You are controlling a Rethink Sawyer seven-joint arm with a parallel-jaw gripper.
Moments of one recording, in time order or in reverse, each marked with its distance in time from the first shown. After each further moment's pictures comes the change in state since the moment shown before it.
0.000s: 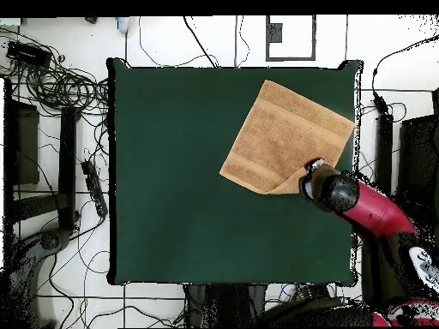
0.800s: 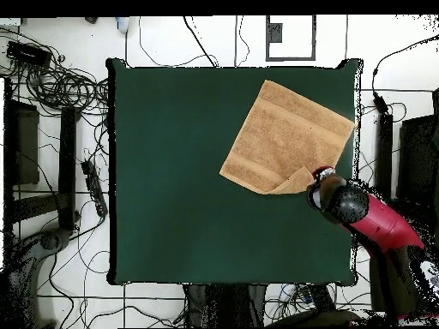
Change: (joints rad) arm -0.030 -0.015 0.001 0.053 0.000 -0.056 0.000
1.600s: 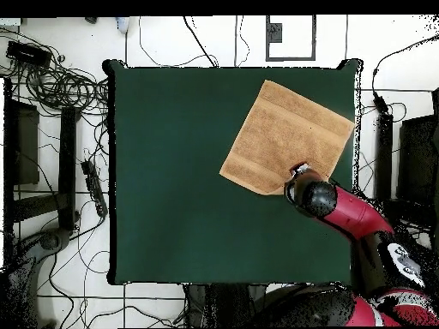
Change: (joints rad) arm 0.069 0.064 0.000 -0.005 0.000 -0.061 0.000
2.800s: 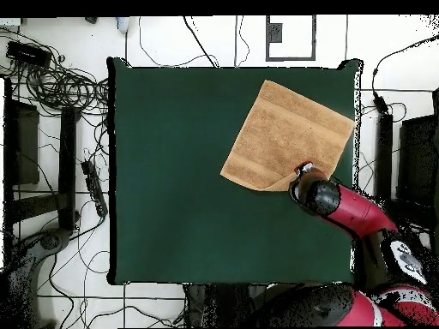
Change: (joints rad) arm 0.000 0.024 -0.019 -0.041 -0.020 0.004 0.000
